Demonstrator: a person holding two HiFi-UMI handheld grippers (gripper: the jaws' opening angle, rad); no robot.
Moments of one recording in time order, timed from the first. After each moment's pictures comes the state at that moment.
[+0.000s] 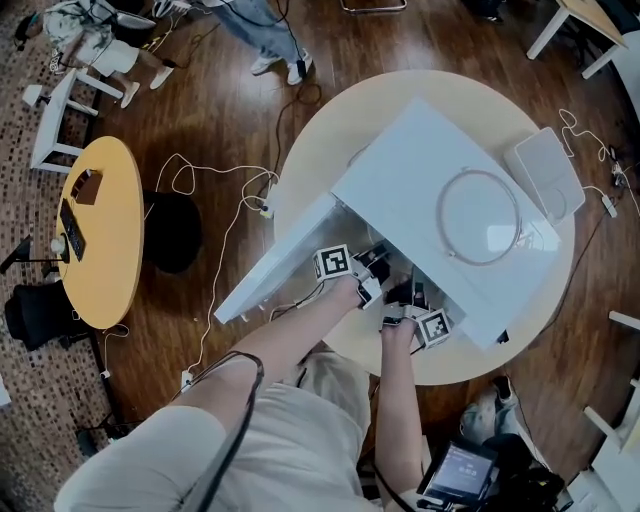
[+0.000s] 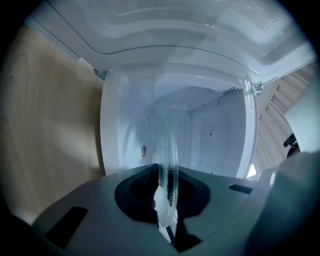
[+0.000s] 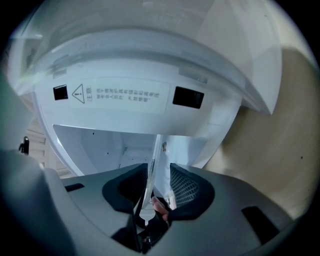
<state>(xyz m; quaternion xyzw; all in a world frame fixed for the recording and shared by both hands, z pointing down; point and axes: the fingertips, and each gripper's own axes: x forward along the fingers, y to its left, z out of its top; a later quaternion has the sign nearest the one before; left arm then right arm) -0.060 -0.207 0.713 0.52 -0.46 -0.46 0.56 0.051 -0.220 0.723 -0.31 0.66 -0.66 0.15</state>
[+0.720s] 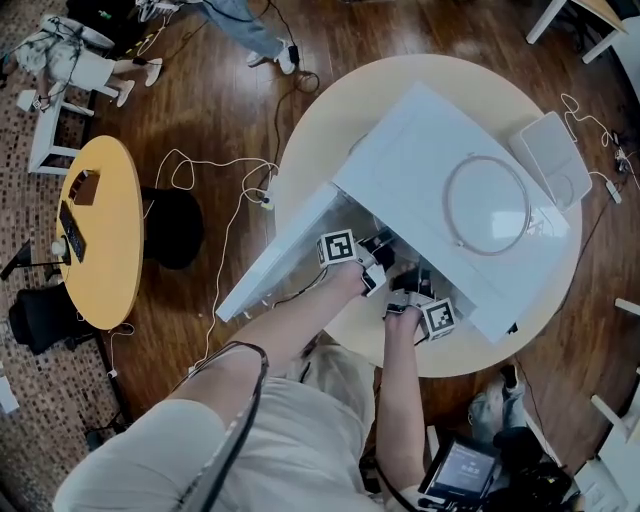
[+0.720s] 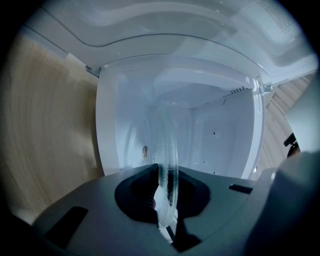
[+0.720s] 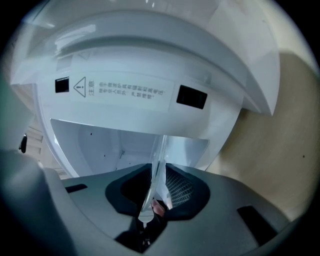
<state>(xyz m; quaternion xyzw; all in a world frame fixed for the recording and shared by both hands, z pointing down) -0.060 -0.219 0.714 0.53 -0.45 -0.44 0.57 0.053 -0.228 0.721 -0.35 0.66 -0.65 0.16</state>
